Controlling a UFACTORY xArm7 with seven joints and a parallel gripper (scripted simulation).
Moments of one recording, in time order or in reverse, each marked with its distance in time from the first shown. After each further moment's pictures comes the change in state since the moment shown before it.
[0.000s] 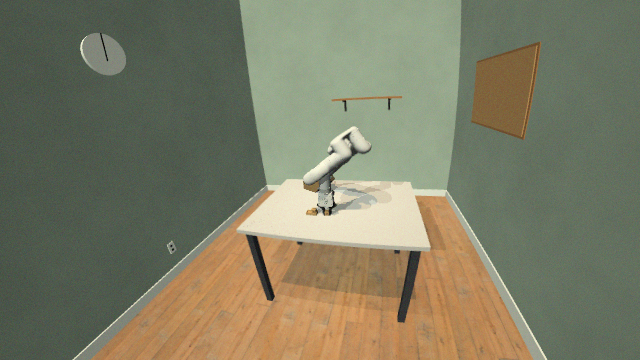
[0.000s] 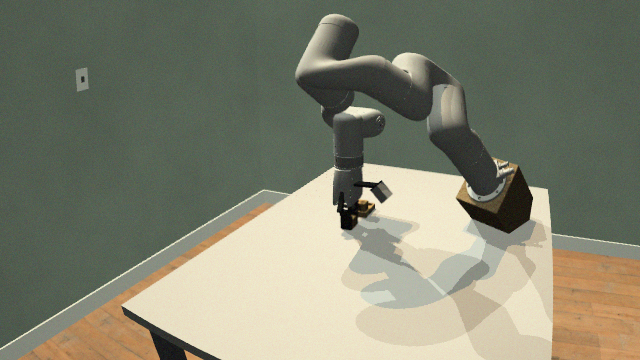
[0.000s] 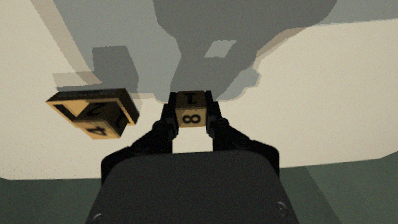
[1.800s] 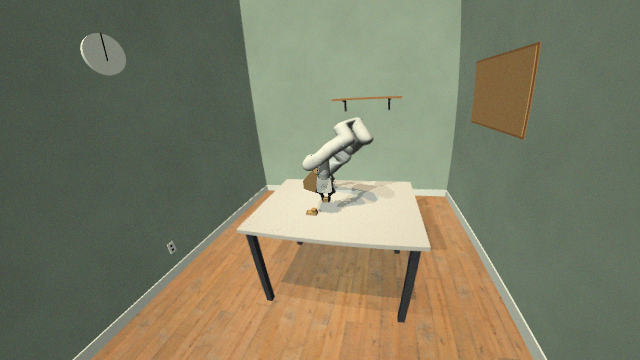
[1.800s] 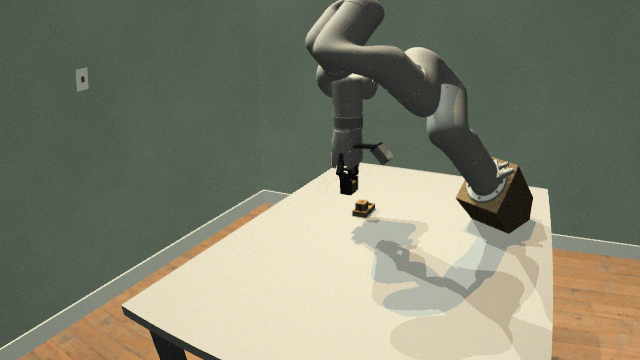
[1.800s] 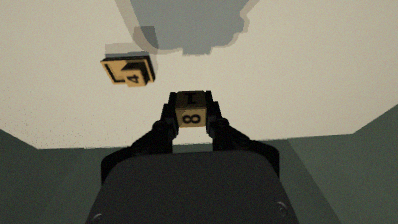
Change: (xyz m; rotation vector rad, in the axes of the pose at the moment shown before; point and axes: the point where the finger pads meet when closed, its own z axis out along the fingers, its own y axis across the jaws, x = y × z) arm 0.000 0.000 -0.099 0.000 0.001 0.001
